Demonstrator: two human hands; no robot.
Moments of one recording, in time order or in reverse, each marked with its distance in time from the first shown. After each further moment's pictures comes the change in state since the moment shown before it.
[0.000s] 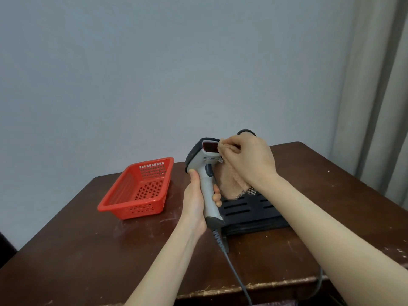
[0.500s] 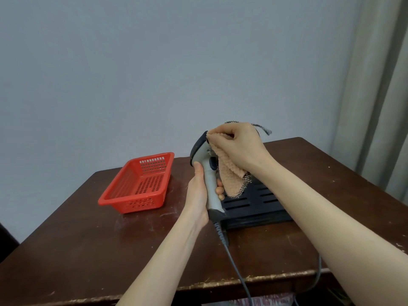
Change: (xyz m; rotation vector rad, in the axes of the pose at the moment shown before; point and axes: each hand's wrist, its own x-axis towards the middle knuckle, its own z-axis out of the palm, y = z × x) left_hand 0.001 0.001 0.007 0.058 -0.008 -0.035; right_hand 0.005 -0.019 -0.008 0.413 -0.150 -0.010
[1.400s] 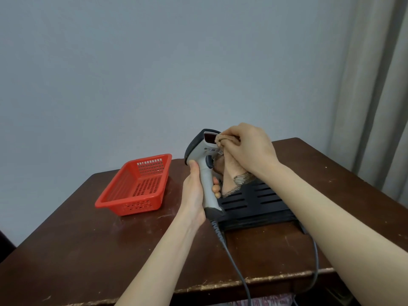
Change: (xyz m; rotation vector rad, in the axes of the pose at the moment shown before) left_hand -0.003 0.008 0.003 -0.036 0.026 0.027; right_hand 0.005 0.024 -0.013 -0.478 0.062 -0.068
